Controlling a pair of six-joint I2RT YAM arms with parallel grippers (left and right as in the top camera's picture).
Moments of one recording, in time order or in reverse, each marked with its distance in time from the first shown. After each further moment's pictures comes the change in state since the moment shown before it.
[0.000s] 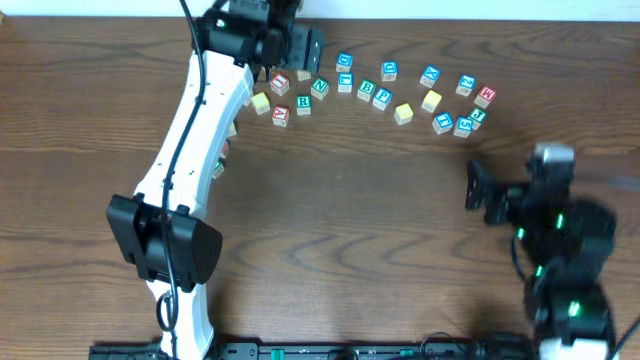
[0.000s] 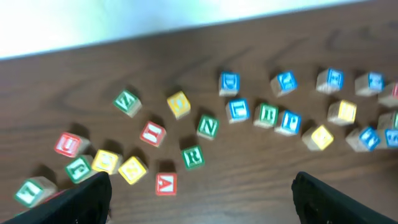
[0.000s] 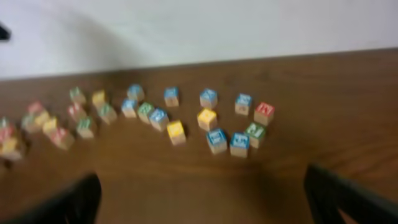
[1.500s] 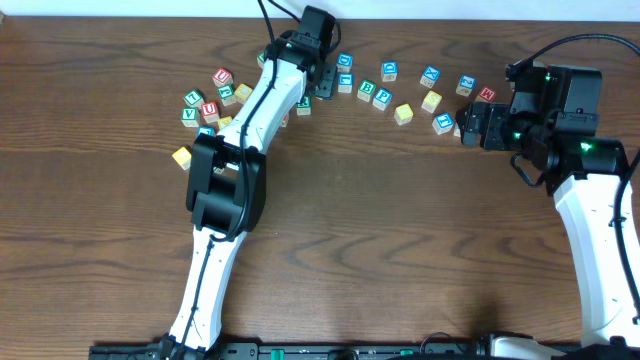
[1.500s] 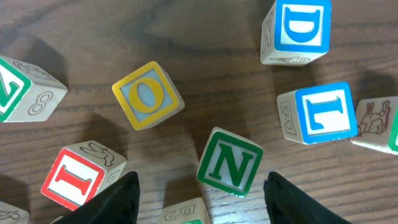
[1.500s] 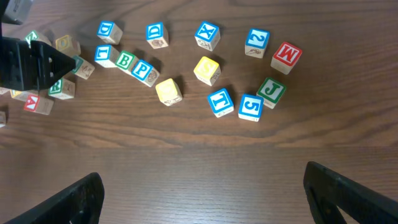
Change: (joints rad) left arm -0.064 0.448 0.053 0.179 -0.130 -0.014; right arm 0.000 0.656 0.544 -0.348 -0.036 -0.013
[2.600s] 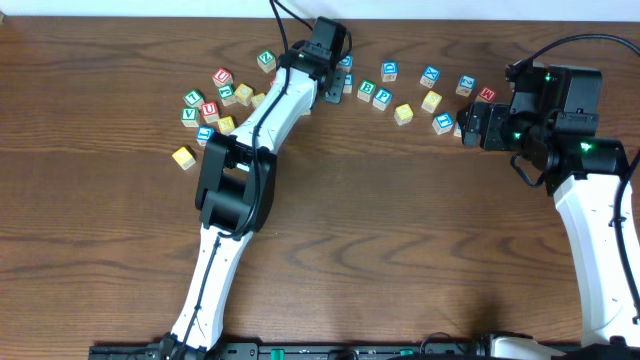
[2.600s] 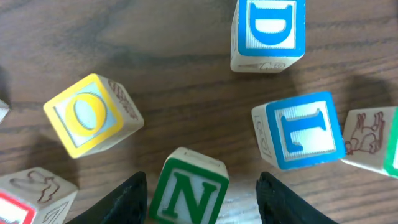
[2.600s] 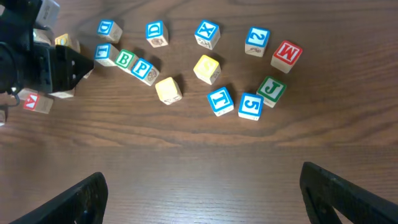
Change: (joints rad) left arm -0.032 0.041 -0.032 0.106 -0.006 0.001; right arm 0.000 0.000 0.000 -0.006 0.000 -0.002
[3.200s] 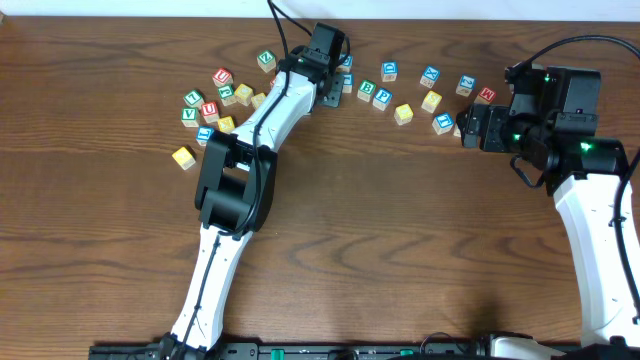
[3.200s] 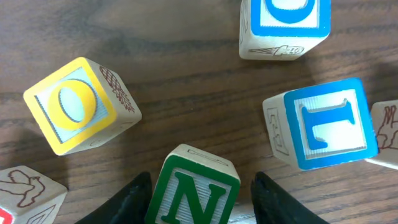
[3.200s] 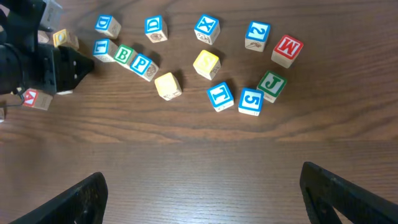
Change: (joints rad) left arm 0.004 0.000 -0.044 0.032 0.000 0.001; right arm 0.000 0.000 0.000 -0.013 0.000 0.000
